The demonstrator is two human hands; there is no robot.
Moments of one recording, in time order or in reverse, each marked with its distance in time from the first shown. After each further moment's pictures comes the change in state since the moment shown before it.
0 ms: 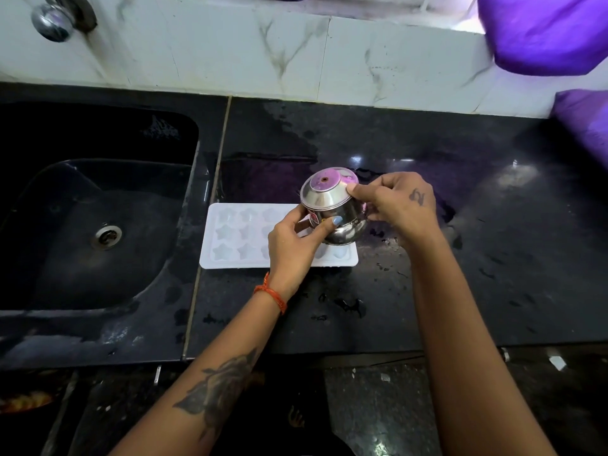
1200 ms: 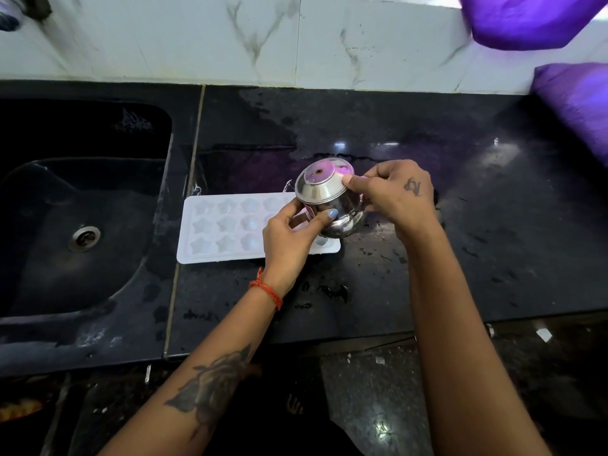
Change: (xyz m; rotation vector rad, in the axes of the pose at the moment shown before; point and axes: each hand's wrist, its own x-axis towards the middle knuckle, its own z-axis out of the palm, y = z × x) left_hand -0.007 -0.008 0.021 -0.091 -0.051 -0.046; right_hand -0.012 0.007 -0.020 -0.076 0.068 0.013
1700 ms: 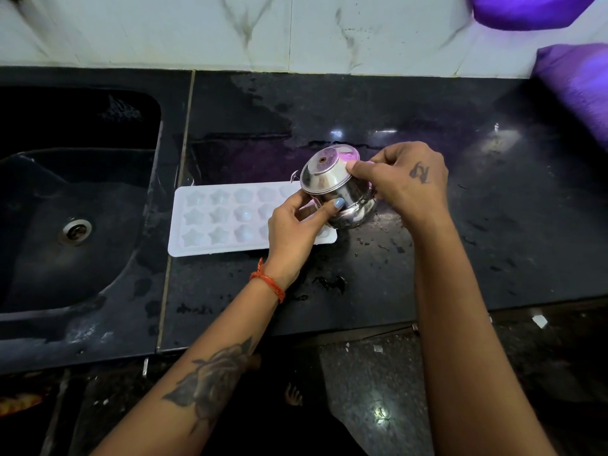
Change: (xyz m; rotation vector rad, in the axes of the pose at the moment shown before) left_hand 0.001 -0.003 0.011 -0.027 -0.040 -0.039; right_hand -0.006 -0.005 -0.012 -0.129 0.099 -0.061
